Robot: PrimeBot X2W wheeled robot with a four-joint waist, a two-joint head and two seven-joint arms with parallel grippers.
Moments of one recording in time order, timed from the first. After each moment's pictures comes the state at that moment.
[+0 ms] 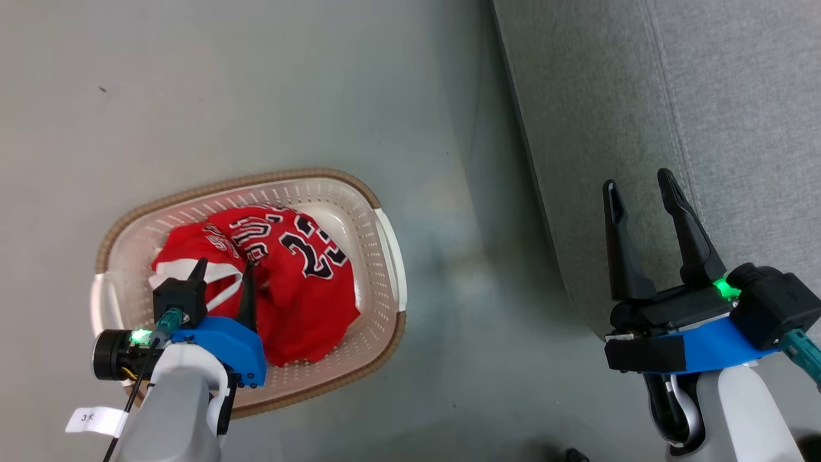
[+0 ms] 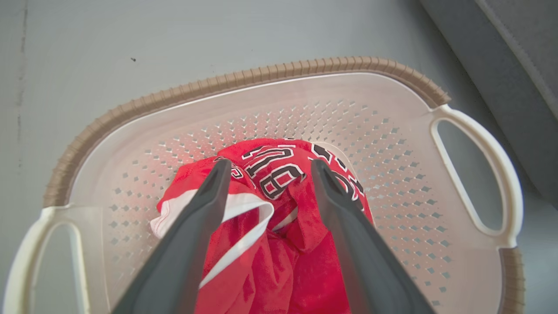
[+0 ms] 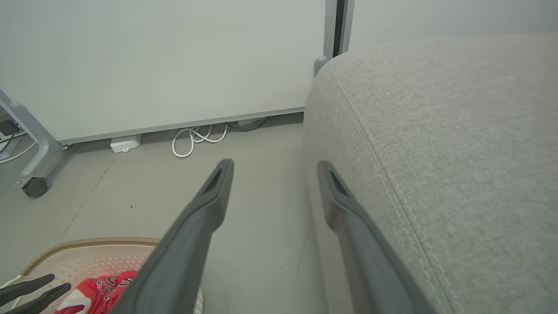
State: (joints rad) left arm -0.49 0.13 -0.14 0.90 -0.13 -0.08 -0.26; right arm -0.24 -0.05 0.07 0.03 0.19 0.13 -0.26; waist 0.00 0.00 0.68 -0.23
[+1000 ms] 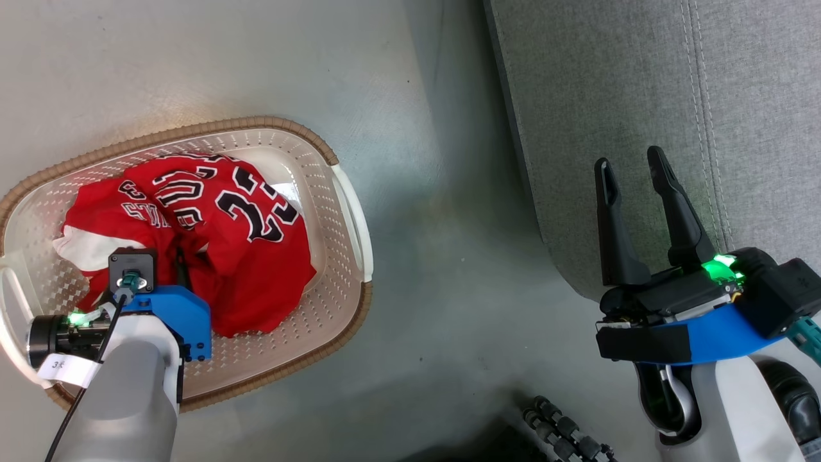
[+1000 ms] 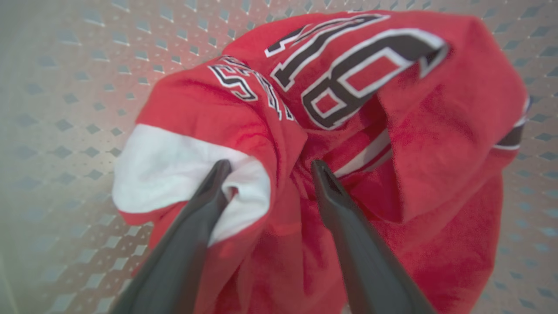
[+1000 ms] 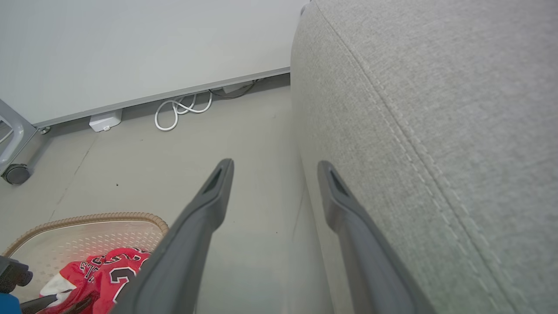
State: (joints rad) left arm -0.66 0.20 -0.16 1.15 -0.10 0.07 -0.22; right arm -0.28 -0.05 0.12 0.00 0.29 0.13 -0.26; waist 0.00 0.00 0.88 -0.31
